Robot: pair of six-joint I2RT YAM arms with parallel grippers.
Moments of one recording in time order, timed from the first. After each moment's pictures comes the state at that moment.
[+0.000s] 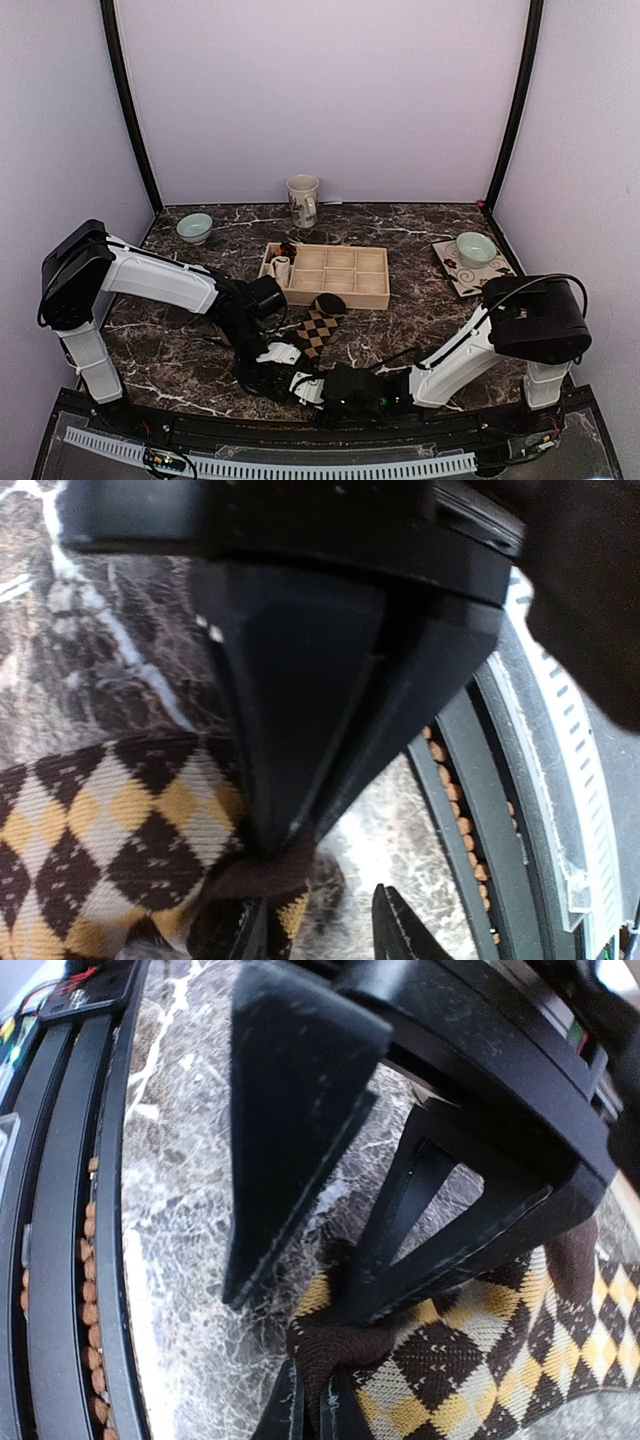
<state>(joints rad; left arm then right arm) -0.92 1.78 0.97 -0.66 0.65 0.93 1.47 1.97 0.77 0.62 0.24 -0.05</state>
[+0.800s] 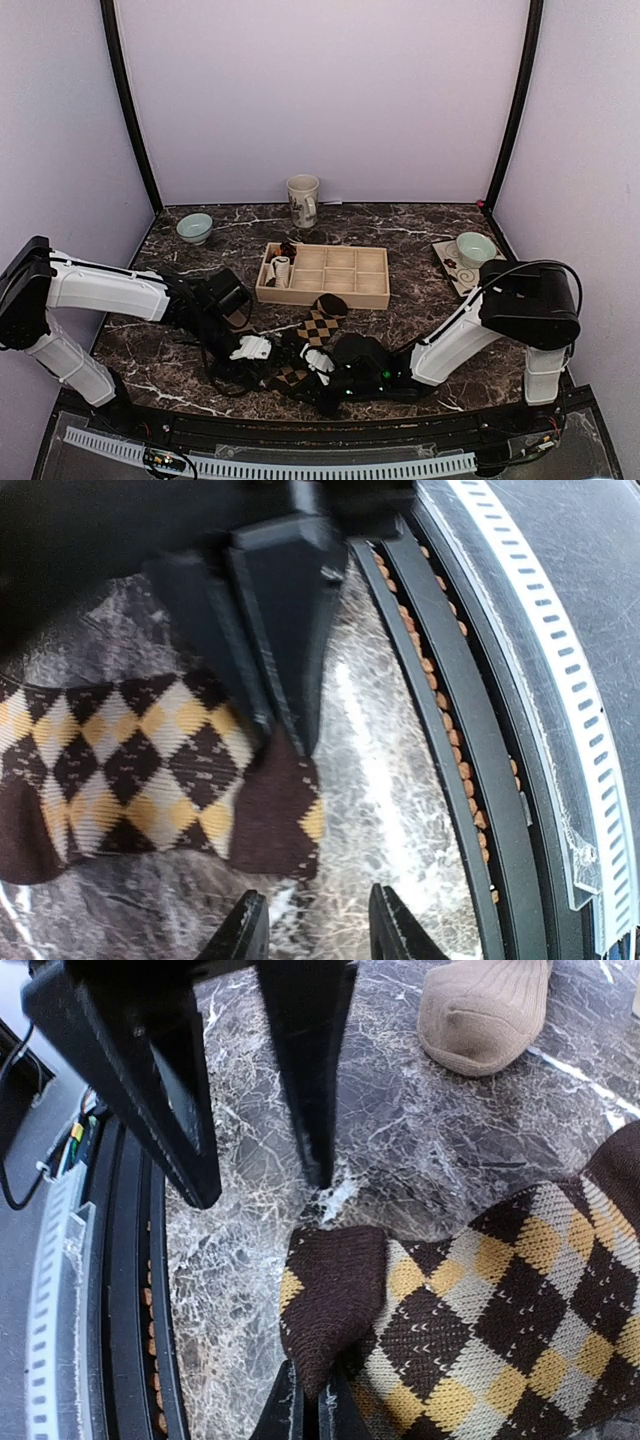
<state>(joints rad) -0.85 1.50 0.77 -0.55 0.58 0.87 1.32 1.98 0.76 0.65 -0.16 0.30</state>
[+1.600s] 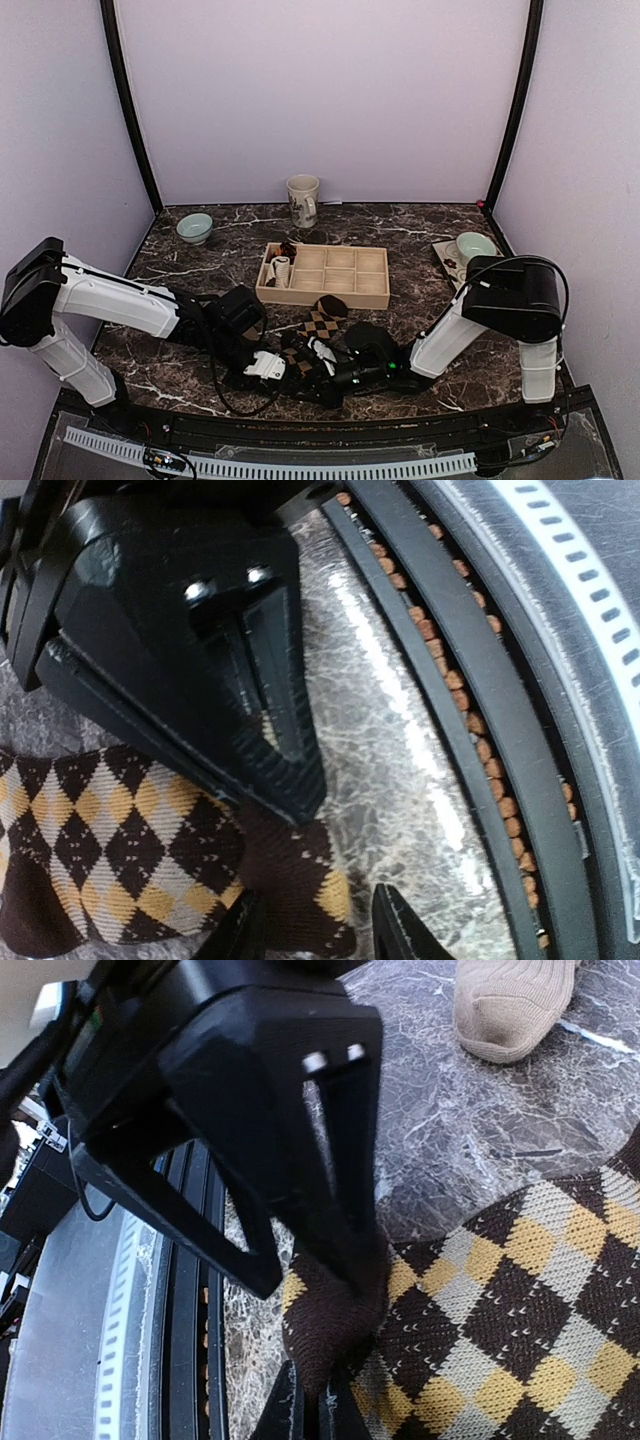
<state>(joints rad) -0.98 1.53 0.71 -0.35 0.45 0.86 1.21 2.07 0.72 0.85 -0.47 0.44</state>
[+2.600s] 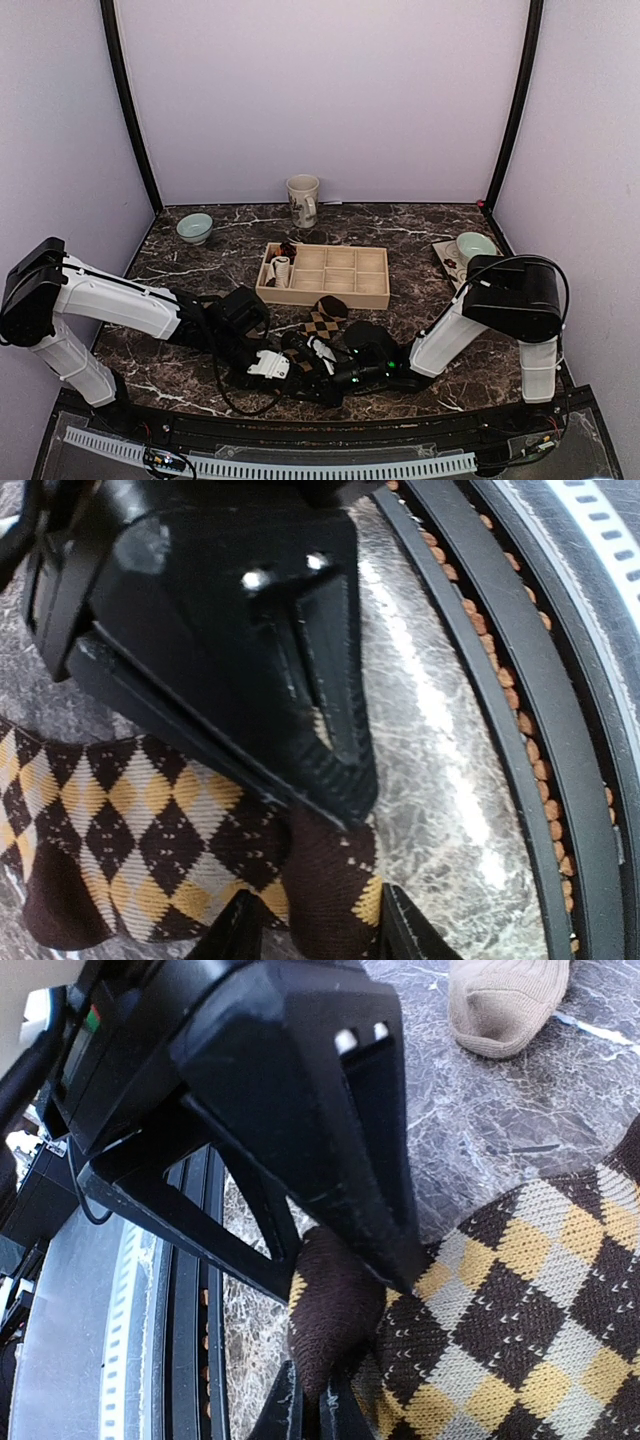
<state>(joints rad) -1.01 1.54 0.72 -0.32 0.37 0.84 1.20 2.07 0.73 0.83 -0.47 0.46</state>
